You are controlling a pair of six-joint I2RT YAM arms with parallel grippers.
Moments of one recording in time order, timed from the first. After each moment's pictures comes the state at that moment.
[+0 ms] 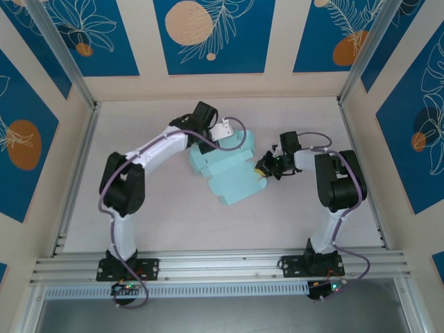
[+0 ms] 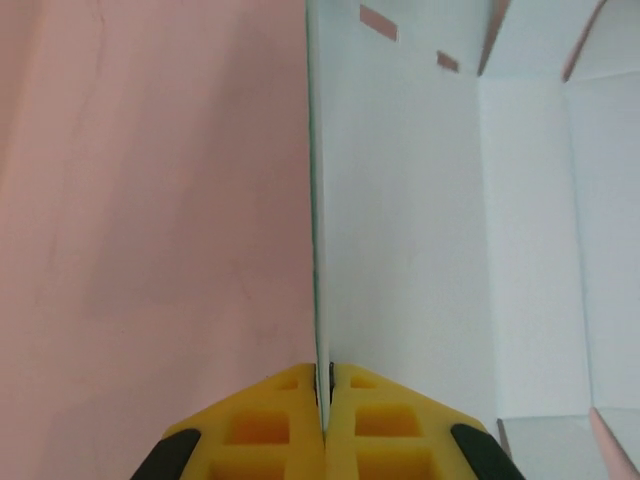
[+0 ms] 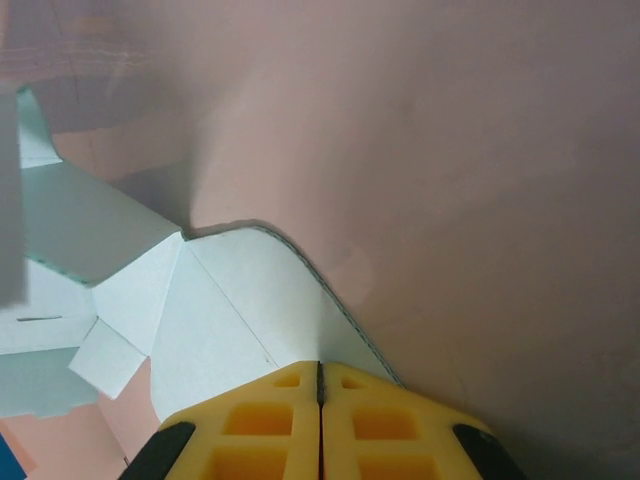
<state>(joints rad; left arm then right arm) -0.59 1.96 1.62 -0.59 0.00 0.71 0.15 1.87 0.97 -0.22 -0.62 0.76</state>
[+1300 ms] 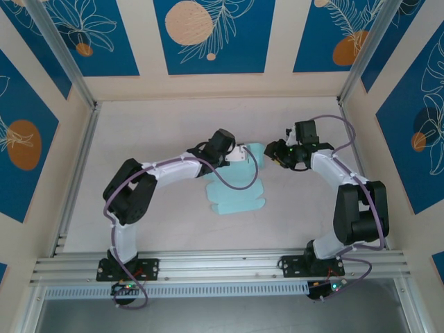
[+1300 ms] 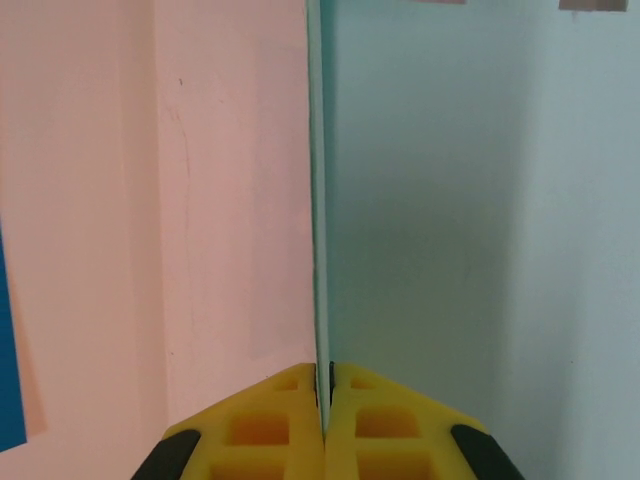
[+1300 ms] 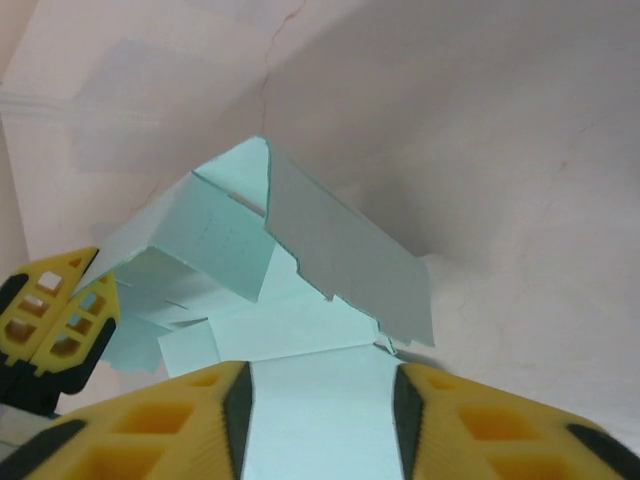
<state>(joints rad) -0.78 1.95 1.35 -0.11 -0.35 1.00 0.10 1.52 1.01 -0.44 -0.47 0.62</state>
